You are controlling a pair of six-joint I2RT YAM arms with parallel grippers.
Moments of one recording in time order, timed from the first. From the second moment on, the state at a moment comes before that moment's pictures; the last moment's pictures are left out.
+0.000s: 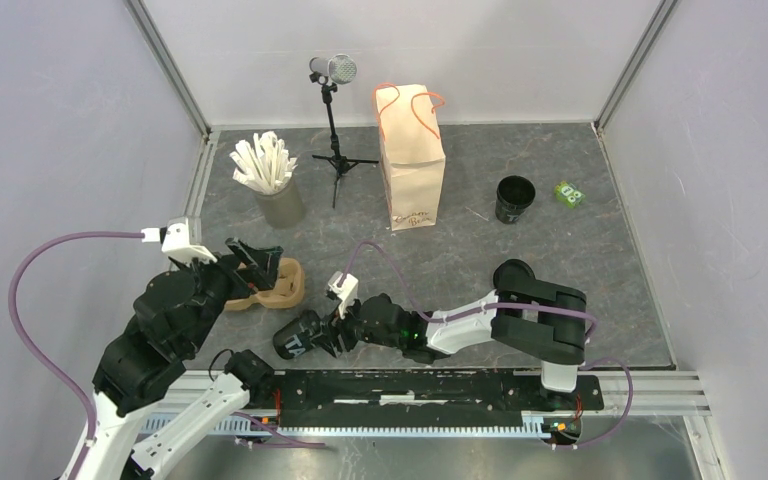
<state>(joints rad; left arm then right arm) -0.62 0.43 1.04 -0.86 -0.42 -0.56 1.32 1.86 0.82 0.74 0.07 0.37</state>
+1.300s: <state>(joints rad) -0.62 0.45 0.84 -0.72 -0.35 -0.52 1.29 1.19 0.75 -0.26 0.60 -0.02</state>
